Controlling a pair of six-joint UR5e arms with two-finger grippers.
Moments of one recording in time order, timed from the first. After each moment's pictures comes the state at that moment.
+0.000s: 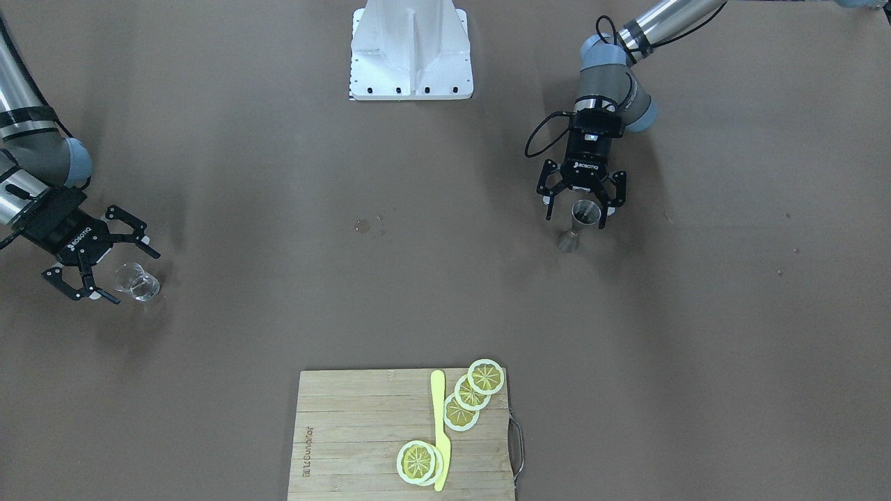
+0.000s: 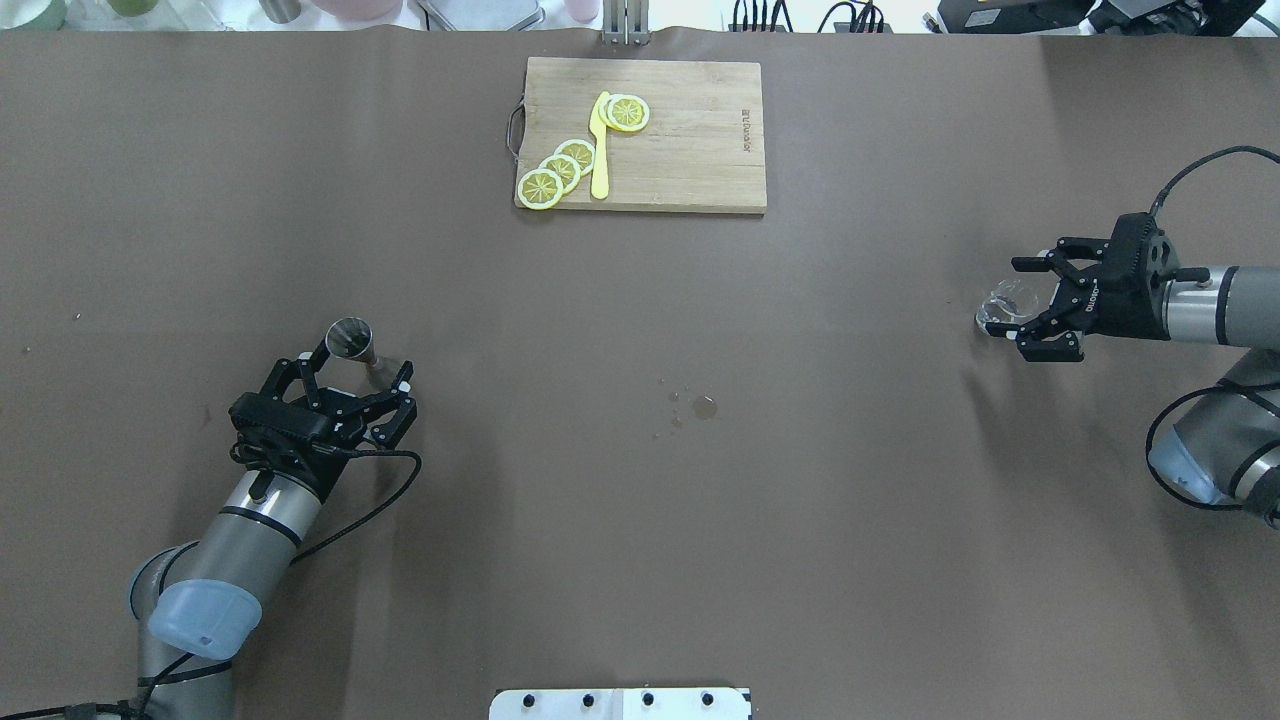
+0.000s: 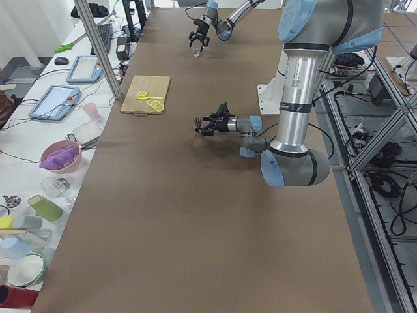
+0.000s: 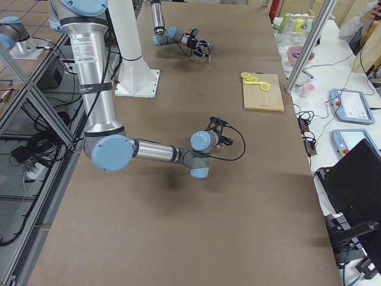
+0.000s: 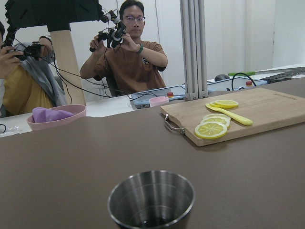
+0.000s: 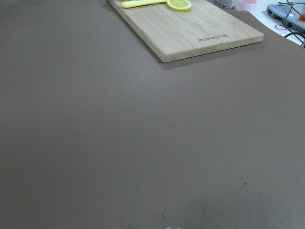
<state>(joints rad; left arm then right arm) -0.21 -1.78 -1.44 -3.00 -0.59 -0.70 0.91 -1.42 1.17 0.16 2.06 0.23</state>
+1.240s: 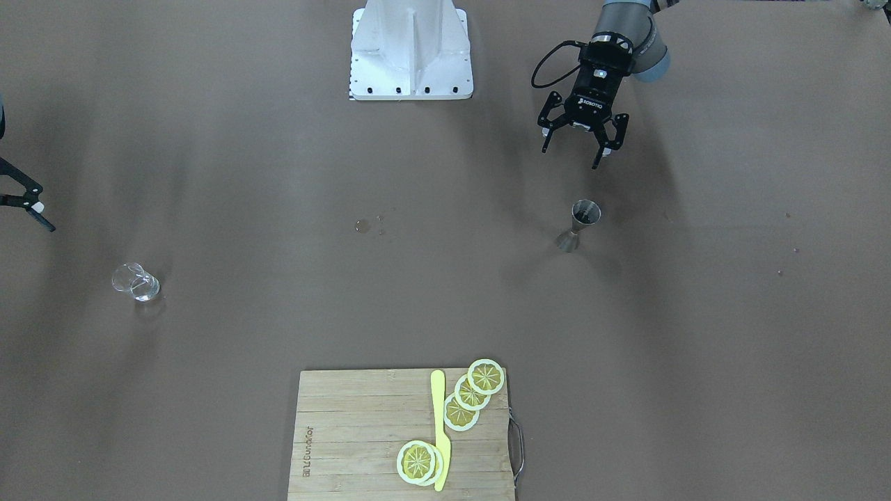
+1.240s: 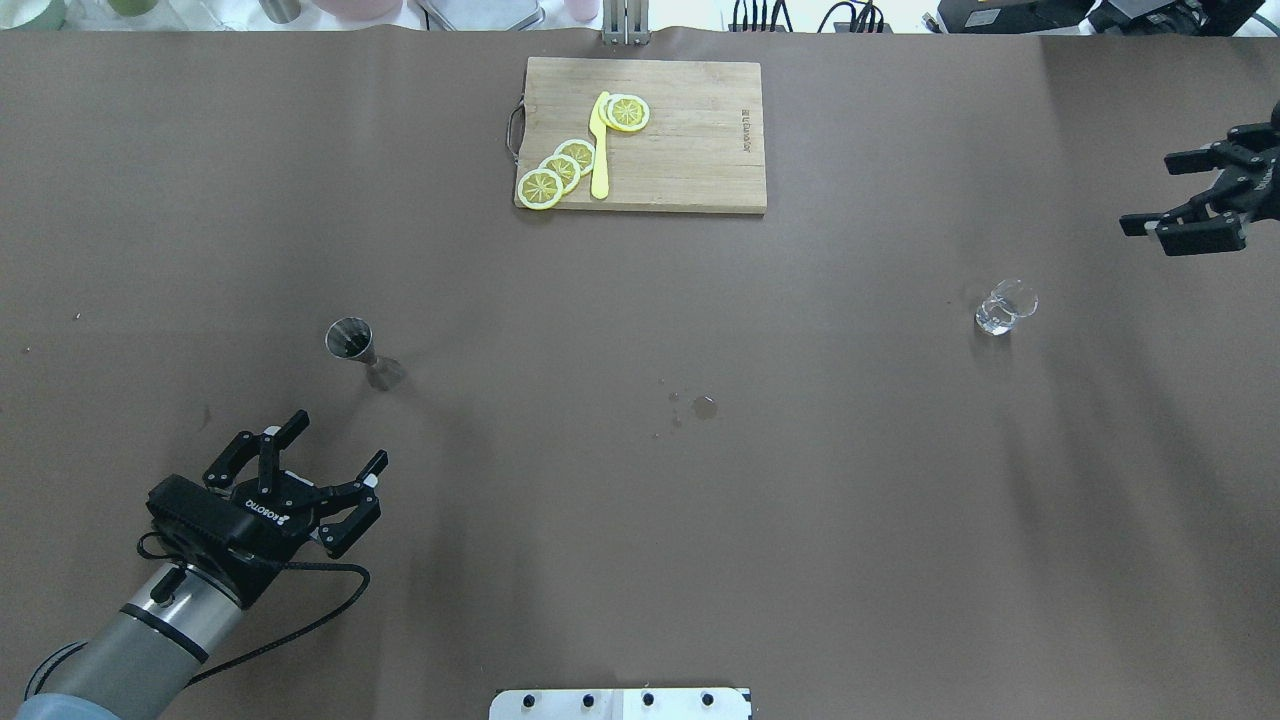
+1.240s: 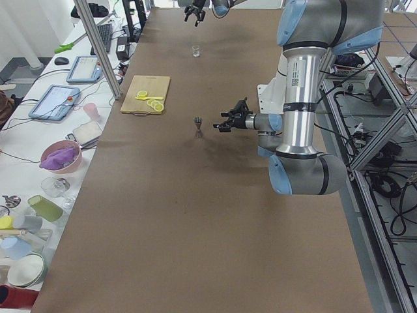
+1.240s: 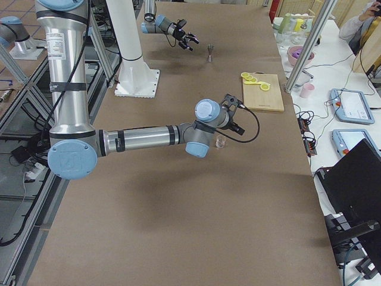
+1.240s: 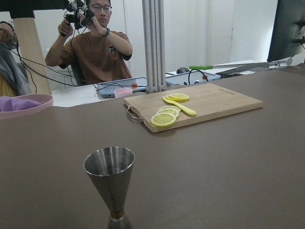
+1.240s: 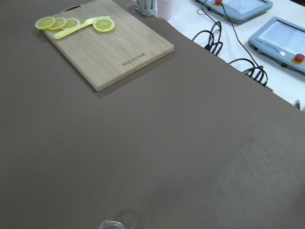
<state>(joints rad) -0.03 -1.56 -1.76 -3.03 -0.59 -0.61 1.24 -1.55 1.65 -0.52 2.28 0.21</state>
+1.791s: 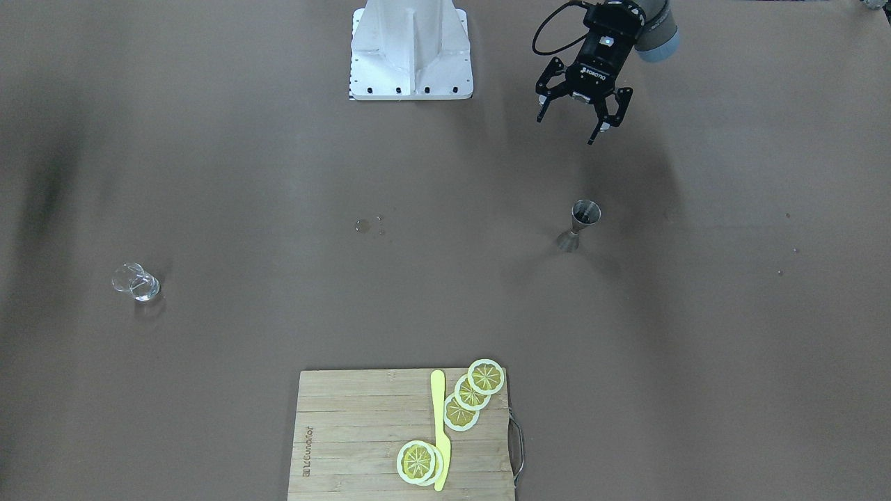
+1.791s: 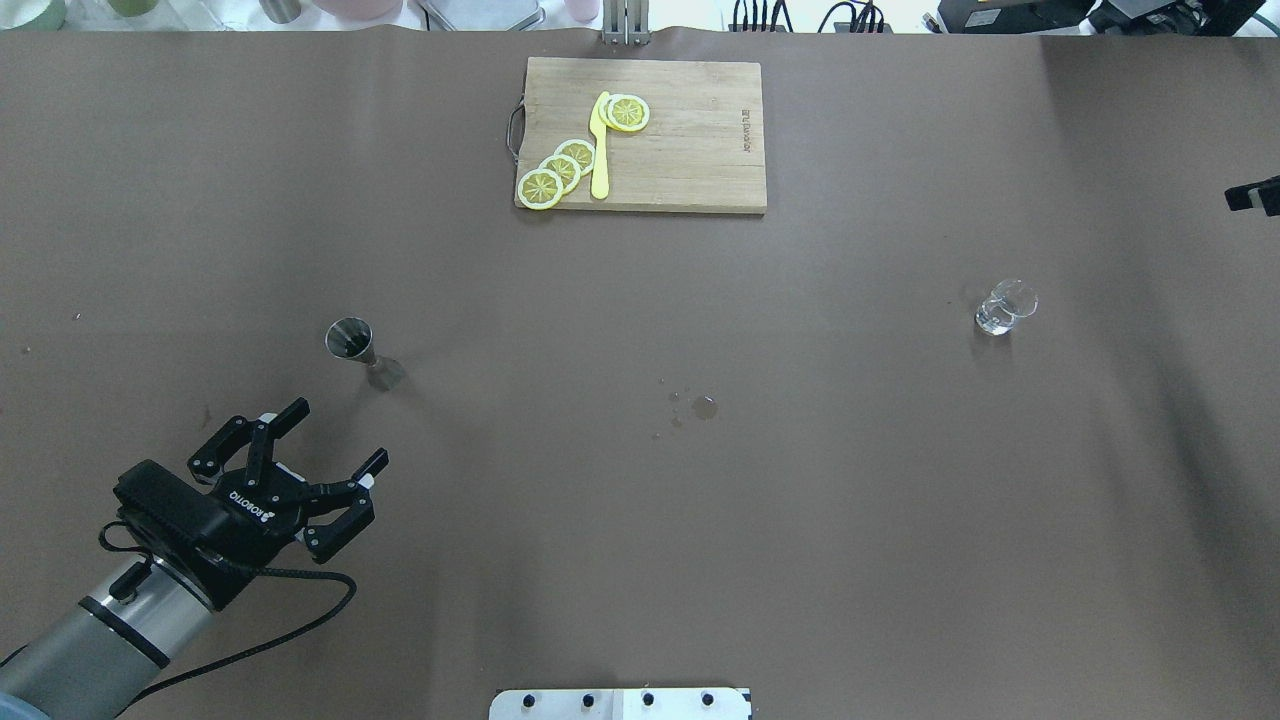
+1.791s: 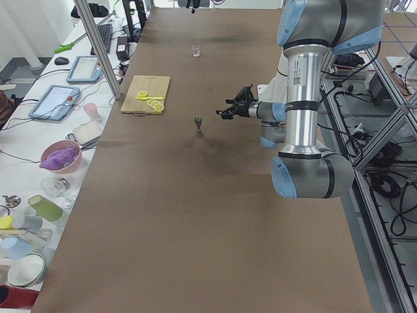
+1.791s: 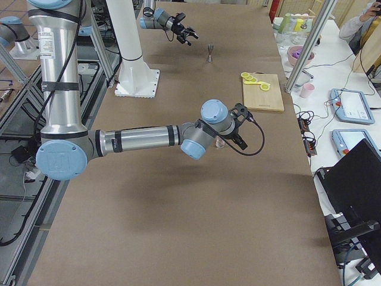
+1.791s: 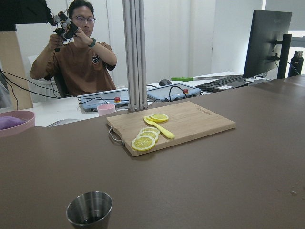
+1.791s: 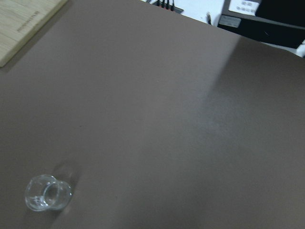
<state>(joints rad) -0.08 -1.51 -1.92 -3.01 -0.74 -0.53 1.42 -1.56 1.66 -0.97 2.35 0.19</state>
